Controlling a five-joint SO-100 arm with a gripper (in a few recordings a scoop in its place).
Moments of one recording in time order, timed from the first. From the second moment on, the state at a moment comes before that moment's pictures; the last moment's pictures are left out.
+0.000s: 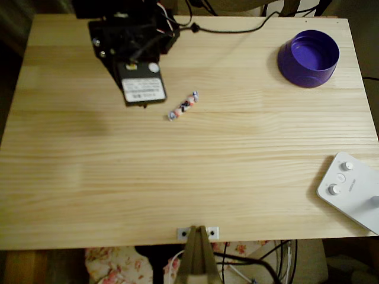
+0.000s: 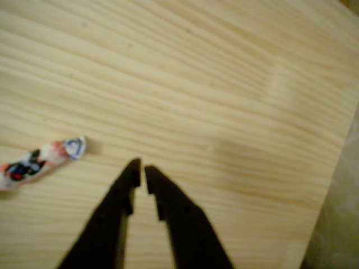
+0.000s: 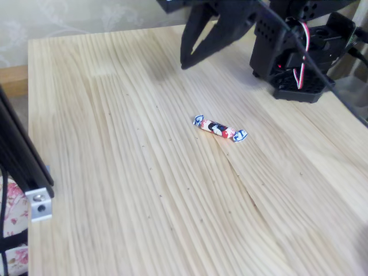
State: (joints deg) arm 0.7 164.0 149.6 59.9 -17.1
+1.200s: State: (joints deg) arm -23.8 141.6 130.9 60.5 -59.6
